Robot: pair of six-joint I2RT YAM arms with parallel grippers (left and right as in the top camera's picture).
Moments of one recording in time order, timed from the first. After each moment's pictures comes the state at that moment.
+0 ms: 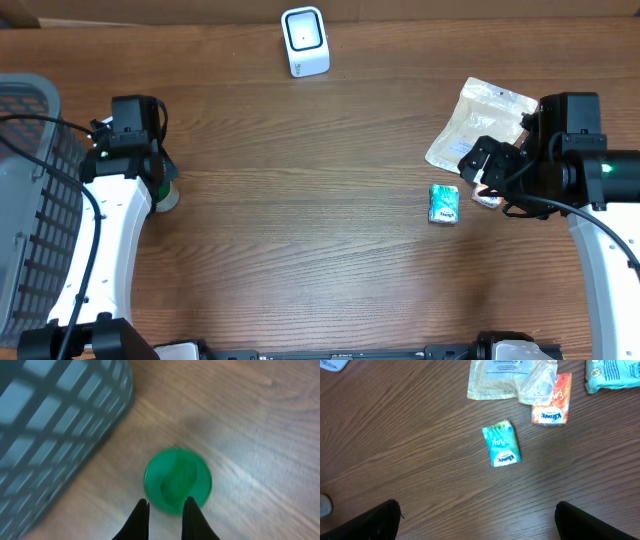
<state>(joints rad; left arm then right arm) 0.11 1.47 1.14 -0.82 -0.41 -0.43 -0.03 1.29 1.35 -1.26 -0.16 0.44</state>
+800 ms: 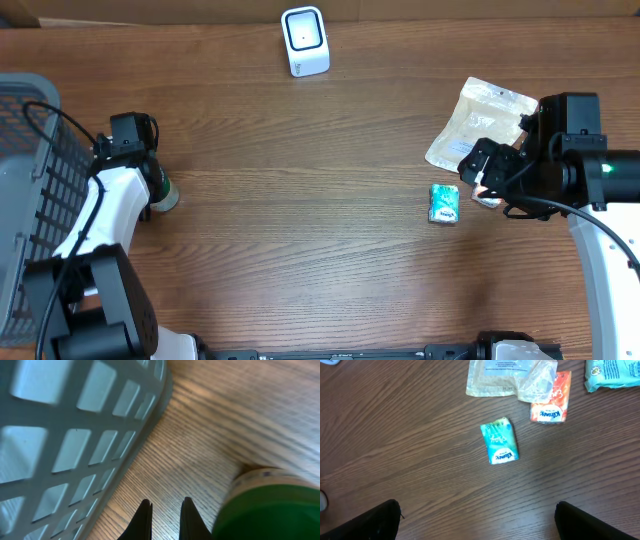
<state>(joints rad) 0.20 1.68 1.03 -0.62 -0.57 -0.21 -0.03 1.29 1.35 -1.28 -0.16 0.42</state>
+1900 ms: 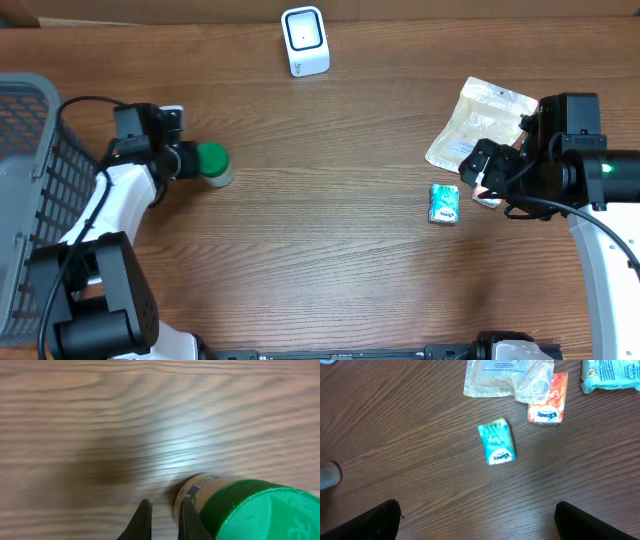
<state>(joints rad) 0.16 1.72 1.02 -0.36 0.17 0.11 -0.03 1.29 1.35 -1.28 -0.15 0.41</state>
